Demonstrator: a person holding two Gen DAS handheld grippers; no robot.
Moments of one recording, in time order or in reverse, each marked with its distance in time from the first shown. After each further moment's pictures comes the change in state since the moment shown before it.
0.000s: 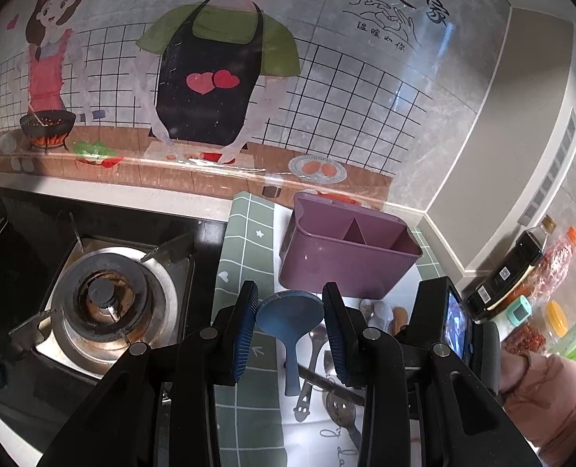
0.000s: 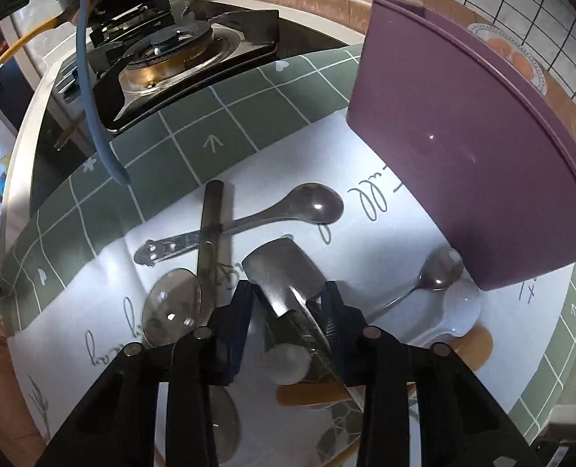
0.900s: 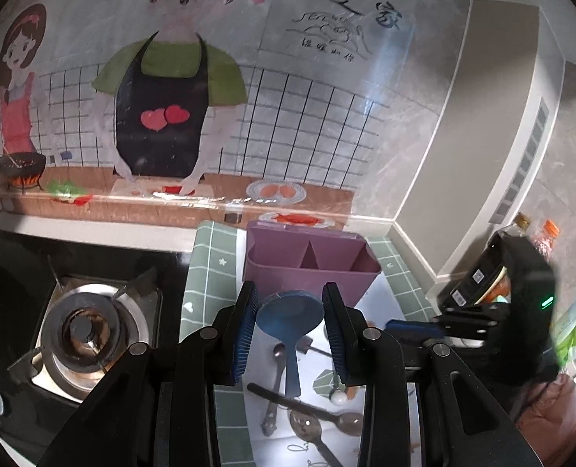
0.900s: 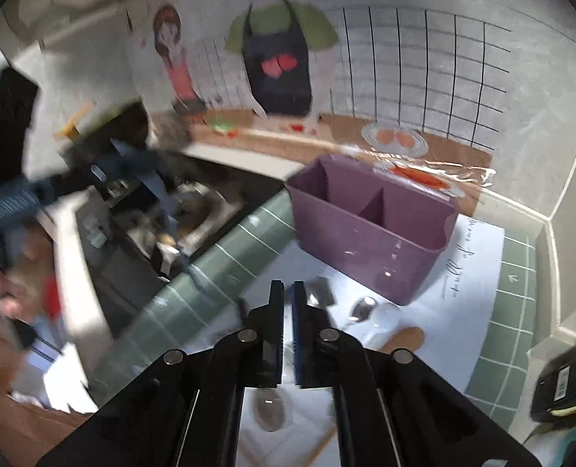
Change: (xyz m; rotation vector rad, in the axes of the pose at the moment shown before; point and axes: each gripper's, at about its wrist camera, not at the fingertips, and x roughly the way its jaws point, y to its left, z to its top) left arm -0.009 -0.040 0.026 0.082 -0.032 -0.060; right arm -0.143 -0.023 -0.019 0.280 -0.392 0.000
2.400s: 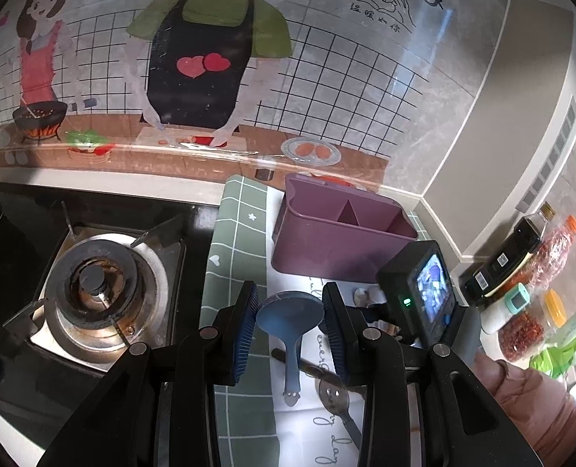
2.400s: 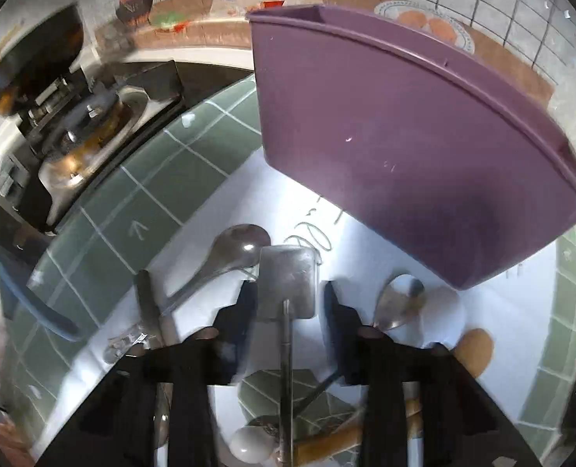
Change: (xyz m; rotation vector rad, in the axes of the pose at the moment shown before) left arm 0.011 0.032 -0.032 -0.081 0.090 0.048; right arm 0.157 0.001 -0.025 -0.014 0.283 -0.144
